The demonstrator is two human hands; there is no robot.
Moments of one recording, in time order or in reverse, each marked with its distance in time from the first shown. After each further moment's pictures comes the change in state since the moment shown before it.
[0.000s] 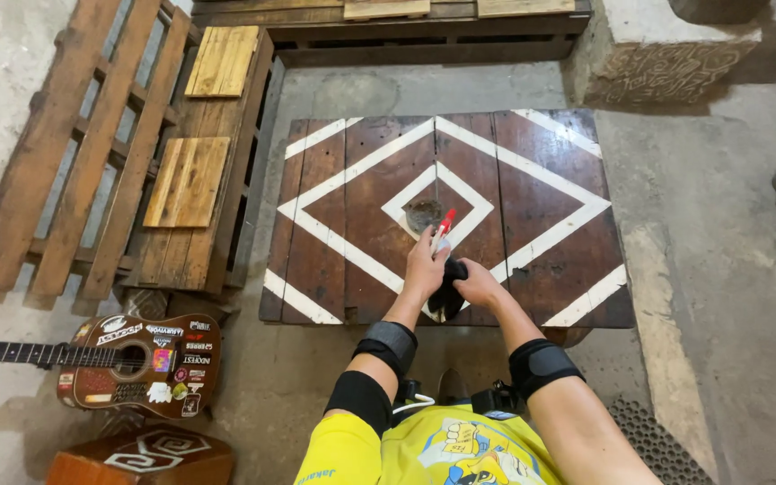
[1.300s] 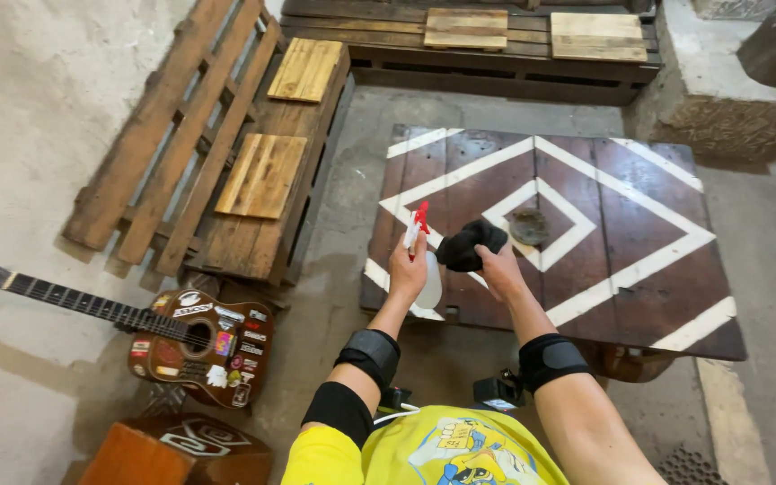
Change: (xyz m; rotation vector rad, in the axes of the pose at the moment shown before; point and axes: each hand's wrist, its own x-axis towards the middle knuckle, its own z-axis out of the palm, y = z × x) left_hand -0.022 -0.052 -0.279 -0.107 0.294 -0.014; right_hand 0.024 -0.194 0.164 0.850 0.185 0.003
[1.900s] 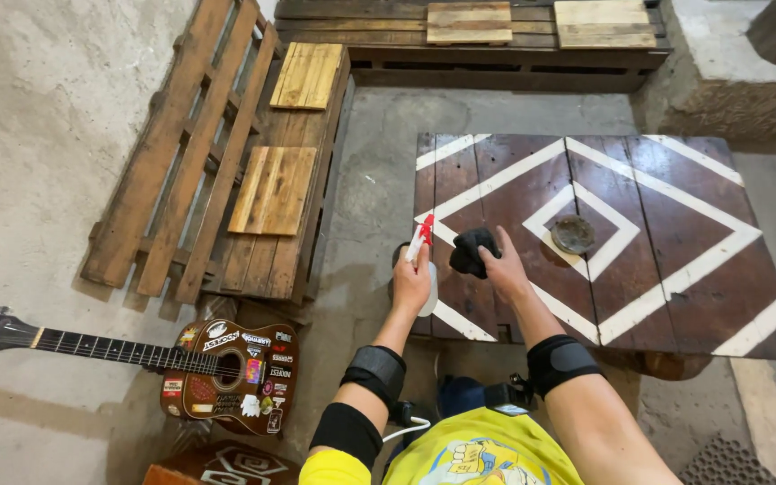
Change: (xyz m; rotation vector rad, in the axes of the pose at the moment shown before) left_hand 0.072 -0.063 -0.078 0.030 -0.047 -0.025; right_hand 0.043 0.024 0.100 -0.372 0.142 -0.139
